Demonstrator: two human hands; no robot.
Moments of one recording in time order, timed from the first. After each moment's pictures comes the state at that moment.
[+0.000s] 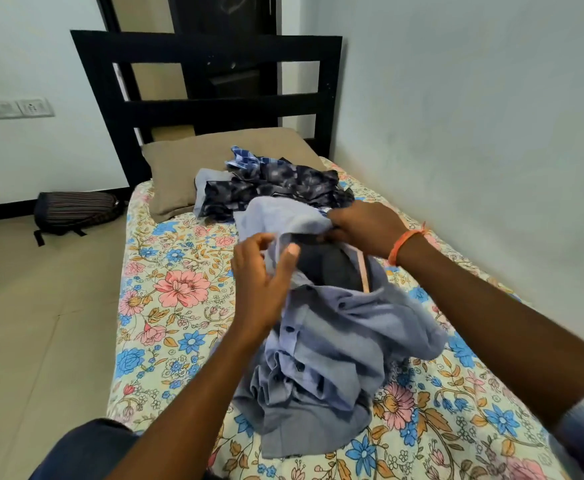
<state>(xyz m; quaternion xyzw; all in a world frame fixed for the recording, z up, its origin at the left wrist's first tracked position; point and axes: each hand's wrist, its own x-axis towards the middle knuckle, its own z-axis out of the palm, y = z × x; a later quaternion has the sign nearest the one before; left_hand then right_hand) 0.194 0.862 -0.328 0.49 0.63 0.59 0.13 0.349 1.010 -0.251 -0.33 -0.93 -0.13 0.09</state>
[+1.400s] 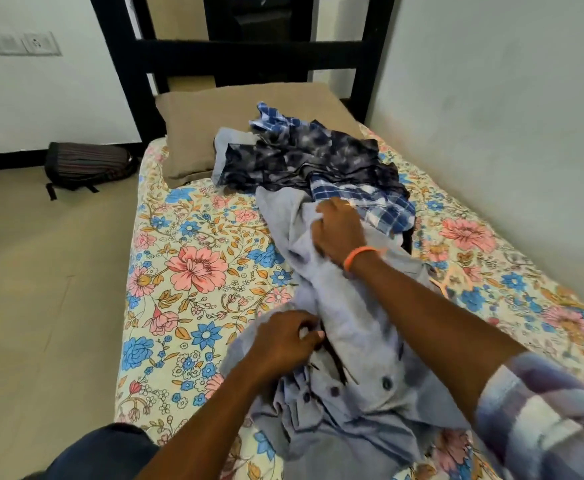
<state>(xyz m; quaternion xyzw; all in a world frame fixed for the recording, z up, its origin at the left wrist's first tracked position) 0.151 0.880 -0.453 0.61 0.70 0.26 0.27 0.217 1.088 -0.389 -0.43 -0.87 0.05 0.21</state>
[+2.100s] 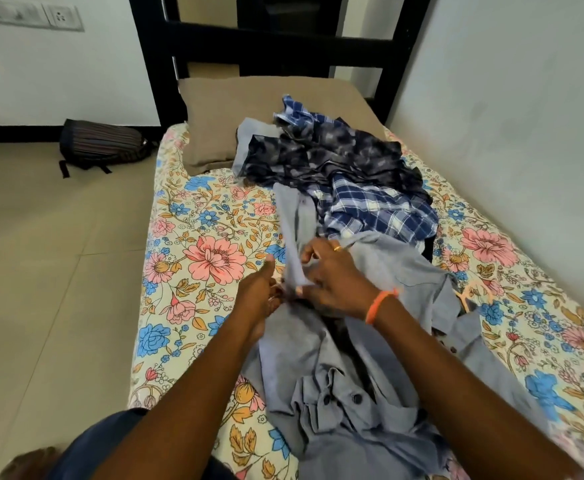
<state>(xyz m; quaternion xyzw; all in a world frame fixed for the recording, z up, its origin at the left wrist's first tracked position) 0.079 0.902 -0.433 0.09 0.59 0.63 0.51 0.220 1.005 -0.404 -0.22 -0.96 0.16 0.12</state>
